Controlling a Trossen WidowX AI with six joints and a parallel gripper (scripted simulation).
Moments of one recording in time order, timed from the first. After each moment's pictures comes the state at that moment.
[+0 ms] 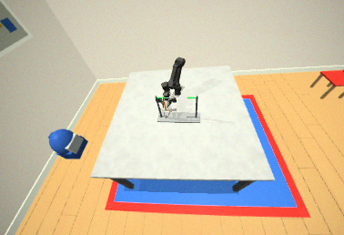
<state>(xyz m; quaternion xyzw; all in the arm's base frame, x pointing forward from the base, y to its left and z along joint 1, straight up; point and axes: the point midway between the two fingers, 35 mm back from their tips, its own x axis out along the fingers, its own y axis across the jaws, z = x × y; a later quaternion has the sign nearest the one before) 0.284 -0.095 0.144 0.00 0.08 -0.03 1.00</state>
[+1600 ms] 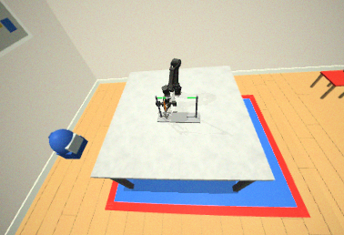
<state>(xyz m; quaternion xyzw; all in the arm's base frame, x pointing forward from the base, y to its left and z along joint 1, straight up) 0.319 -0.093 0.134 0.00 0.08 -0.03 1.00</state>
